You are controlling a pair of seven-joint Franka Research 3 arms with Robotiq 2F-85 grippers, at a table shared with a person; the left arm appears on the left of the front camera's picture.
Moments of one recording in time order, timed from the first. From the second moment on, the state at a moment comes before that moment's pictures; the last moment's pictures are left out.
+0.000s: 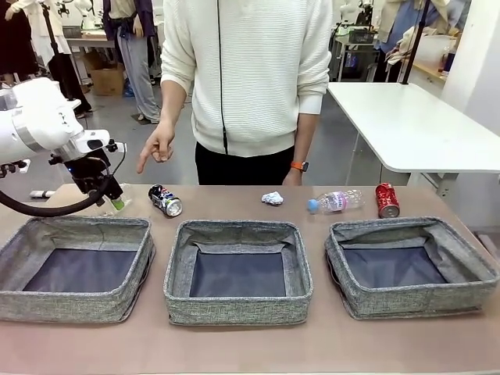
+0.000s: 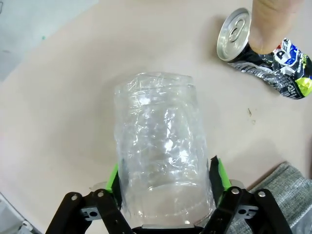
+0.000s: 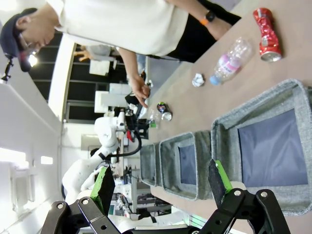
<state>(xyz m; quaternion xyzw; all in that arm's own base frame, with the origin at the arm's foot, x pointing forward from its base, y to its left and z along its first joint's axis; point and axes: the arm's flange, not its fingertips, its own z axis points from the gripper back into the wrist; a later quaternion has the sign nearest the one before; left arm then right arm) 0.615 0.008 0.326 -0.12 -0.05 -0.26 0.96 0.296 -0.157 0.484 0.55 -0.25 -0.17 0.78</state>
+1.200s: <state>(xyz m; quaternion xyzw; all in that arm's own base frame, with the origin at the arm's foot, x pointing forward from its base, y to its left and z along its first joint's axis) 0.615 0.011 0.336 -0.11 -0.06 -0.26 0.96 0.296 -0.157 0.484 0.55 -0.25 -0.17 0.78</state>
